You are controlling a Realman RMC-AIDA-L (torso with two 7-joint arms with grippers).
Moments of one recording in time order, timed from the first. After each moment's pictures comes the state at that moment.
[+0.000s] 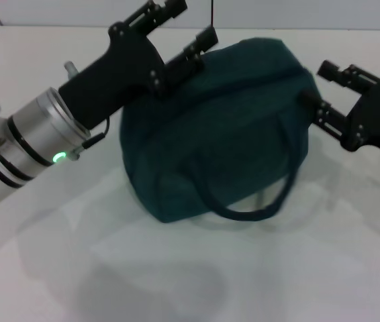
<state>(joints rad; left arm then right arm) -0.54 -2.10 1.12 0.25 0.95 1.61 -0.68 0.47 1.97 -1.79 -0.30 -0.40 -1.45 0.63</state>
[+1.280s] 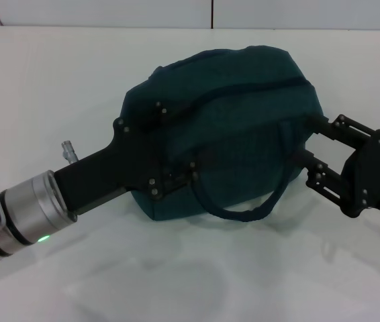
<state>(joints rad) -0.39 -2.08 1.22 0.25 1.10 1.67 -0.42 0.38 2.01 -1.80 -0.29 -0.51 -1.69 0.63</state>
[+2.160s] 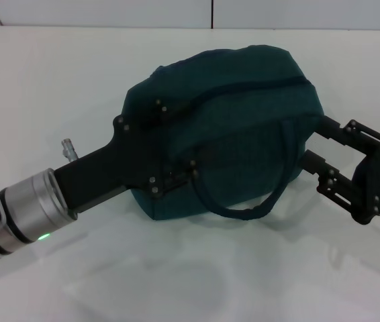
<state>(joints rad) -0.39 -2.08 1.22 0.26 1.10 1.67 -0.42 0.36 2.00 -1.79 -0.29 -0.52 -1.71 0.63</state>
